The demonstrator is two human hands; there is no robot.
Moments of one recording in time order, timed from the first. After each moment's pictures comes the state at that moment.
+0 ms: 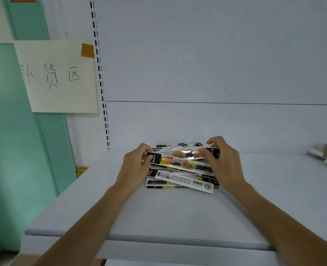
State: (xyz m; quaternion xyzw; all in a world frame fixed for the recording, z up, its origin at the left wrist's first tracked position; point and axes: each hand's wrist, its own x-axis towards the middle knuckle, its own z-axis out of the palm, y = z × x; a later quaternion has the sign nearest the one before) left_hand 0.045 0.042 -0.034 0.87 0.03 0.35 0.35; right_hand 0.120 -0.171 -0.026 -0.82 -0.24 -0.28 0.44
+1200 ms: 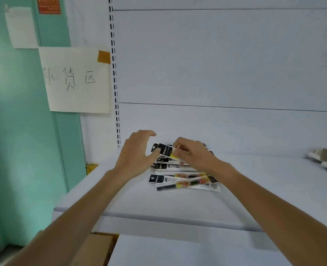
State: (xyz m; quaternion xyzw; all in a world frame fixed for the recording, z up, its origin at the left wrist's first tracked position) left_hand 0.005 0.052 -0.006 0.91 -0.01 0.37 0.19; right_hand 0.088 -0.124 0.007 -0.83 -0.44 -0.05 0.35
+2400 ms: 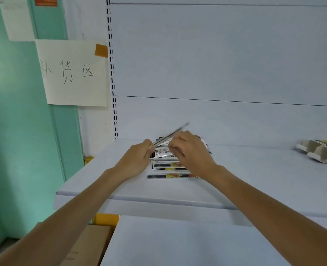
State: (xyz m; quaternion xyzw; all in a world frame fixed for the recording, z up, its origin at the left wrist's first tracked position) left_hand -0.013 0.038 -0.023 0.94 -0.01 0.22 0.25; right_hand 0.067 -0.130 -0.018 -0.75 -0.49 -0.40 0.21
